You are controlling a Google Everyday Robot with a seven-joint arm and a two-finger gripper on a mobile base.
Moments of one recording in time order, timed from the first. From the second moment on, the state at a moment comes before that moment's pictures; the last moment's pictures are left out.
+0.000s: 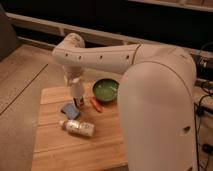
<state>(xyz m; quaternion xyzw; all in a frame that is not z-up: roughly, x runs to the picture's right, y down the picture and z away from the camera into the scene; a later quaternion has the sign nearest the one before) -0.152 -0.045 0.768 -0.19 0.06 0.53 0.82</state>
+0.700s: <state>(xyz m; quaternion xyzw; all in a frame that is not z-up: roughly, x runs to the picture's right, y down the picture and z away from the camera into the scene) -0.138 -0.020 0.802 -0.23 0.10 0.51 0.83</state>
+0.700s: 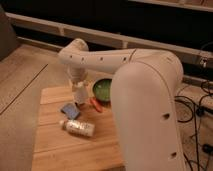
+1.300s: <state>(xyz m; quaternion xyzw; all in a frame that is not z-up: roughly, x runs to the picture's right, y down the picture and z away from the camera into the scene) -0.134 -0.009 0.810 -0.24 0.11 0.50 0.83</state>
